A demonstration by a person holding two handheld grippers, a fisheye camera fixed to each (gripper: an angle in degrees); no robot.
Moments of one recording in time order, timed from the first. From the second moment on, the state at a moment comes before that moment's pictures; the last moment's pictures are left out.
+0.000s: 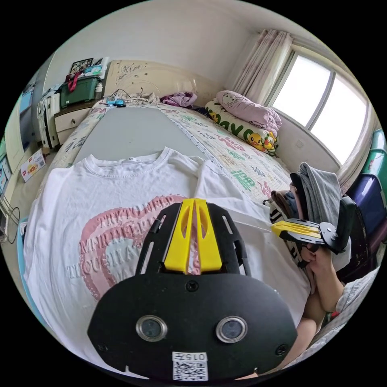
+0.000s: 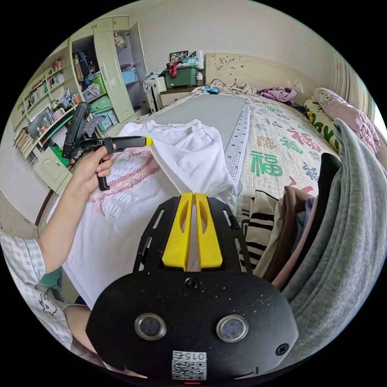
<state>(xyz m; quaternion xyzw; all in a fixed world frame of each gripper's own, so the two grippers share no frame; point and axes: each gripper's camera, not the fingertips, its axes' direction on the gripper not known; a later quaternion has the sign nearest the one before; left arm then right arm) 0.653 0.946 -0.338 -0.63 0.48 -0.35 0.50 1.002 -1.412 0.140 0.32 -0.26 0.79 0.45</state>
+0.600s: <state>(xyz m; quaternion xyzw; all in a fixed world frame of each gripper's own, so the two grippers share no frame) 0.609 0.931 -0.324 -0.63 0.46 -0.34 0.53 1.012 -1.400 0.191 0.43 -0.33 0.72 0.43</state>
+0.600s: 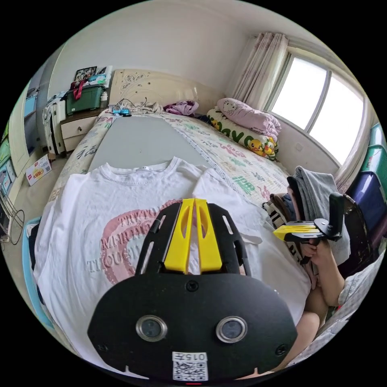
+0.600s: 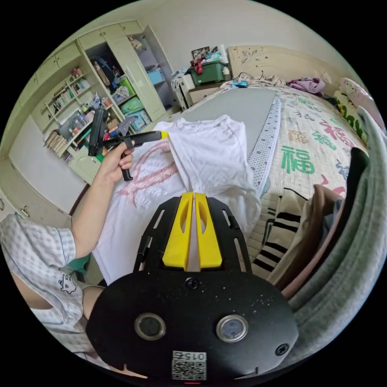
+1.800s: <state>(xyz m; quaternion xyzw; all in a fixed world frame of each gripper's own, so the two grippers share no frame) 0.853 0.972 -0.161 -0.69 0.55 -0.24 0.41 1.100 -1.470 0.313 0.18 -0.26 0.85 0.43</state>
